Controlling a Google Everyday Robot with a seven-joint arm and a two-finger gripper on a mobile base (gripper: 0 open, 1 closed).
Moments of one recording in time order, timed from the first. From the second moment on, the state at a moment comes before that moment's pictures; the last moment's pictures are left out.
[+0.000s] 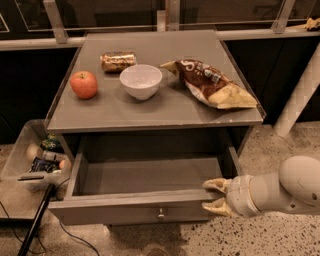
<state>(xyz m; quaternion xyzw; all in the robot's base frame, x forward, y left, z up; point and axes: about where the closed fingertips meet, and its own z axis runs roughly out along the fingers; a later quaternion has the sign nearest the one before) 0.411 -0.154 0.650 -0.61 0.71 0.15 0.32</state>
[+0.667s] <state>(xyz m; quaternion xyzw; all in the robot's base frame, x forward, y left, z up) 0.396 -0.160 0.651 -0.60 0.72 0.15 0.32</state>
